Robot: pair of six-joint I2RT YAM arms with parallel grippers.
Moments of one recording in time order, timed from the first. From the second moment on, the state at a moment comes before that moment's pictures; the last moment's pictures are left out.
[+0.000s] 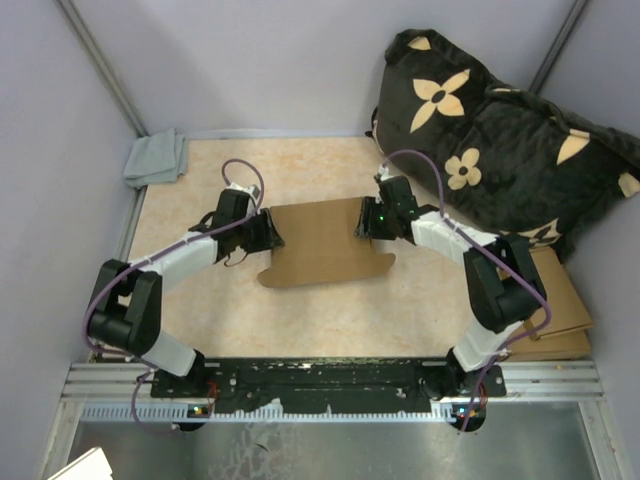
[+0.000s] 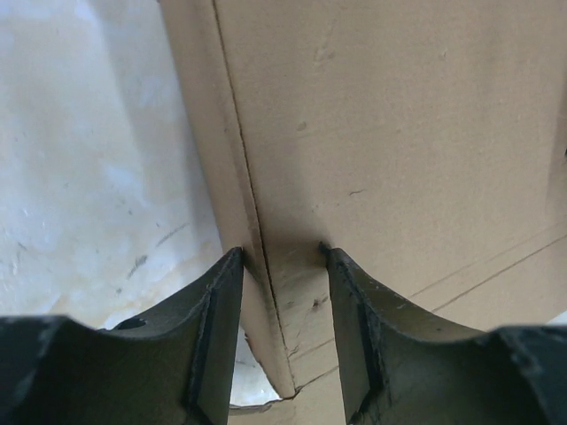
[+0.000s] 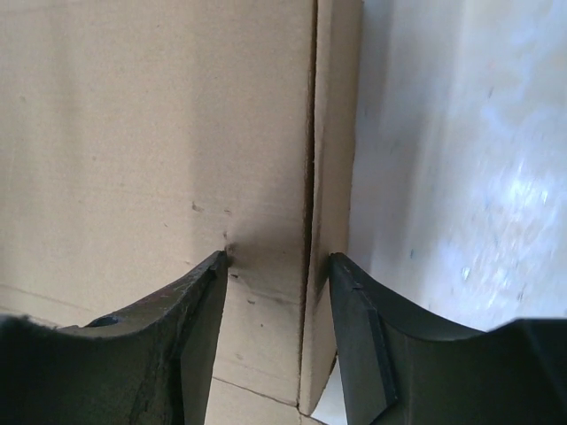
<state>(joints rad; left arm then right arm) -0.37 1.51 0.84 -0.13 0.18 -0.50 0.44 1.64 1.00 -0.20 -0.13 0.45</state>
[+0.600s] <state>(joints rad) -0.36 1.49 1.07 -0.21 0.02 -0.43 0.42 1.54 1.18 -0.34 0.03 0.43</state>
